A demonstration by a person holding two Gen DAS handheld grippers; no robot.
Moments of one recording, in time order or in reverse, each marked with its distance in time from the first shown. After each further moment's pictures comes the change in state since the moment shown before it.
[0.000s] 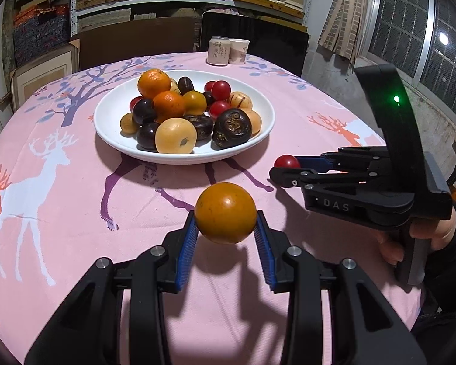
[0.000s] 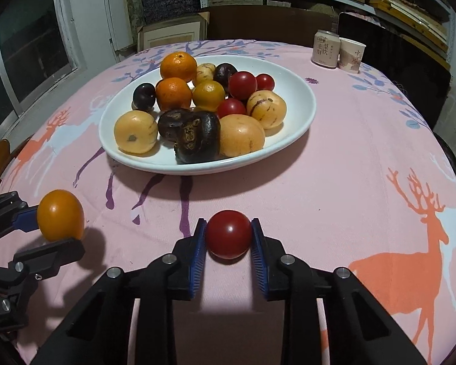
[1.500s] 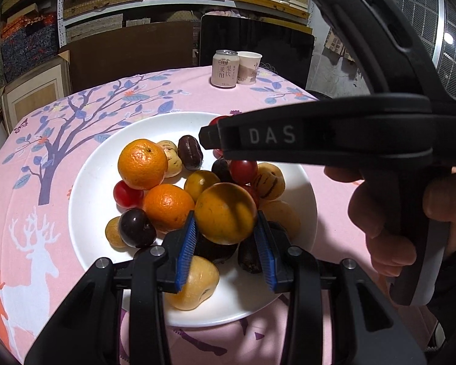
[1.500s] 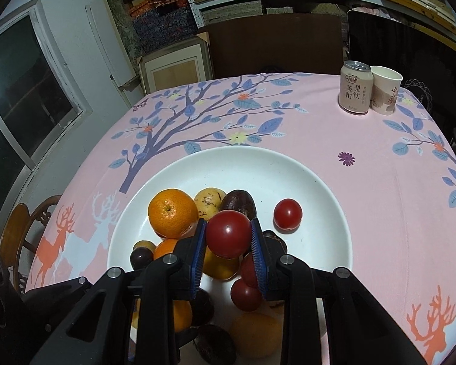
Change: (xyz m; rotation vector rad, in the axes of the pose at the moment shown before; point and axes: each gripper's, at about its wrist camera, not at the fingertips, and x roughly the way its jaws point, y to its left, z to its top) left arm 0.073 0.023 0.117 0.035 0.008 0.011; right arm 0.042 -0.019 0.162 0.122 -0.033 0.147
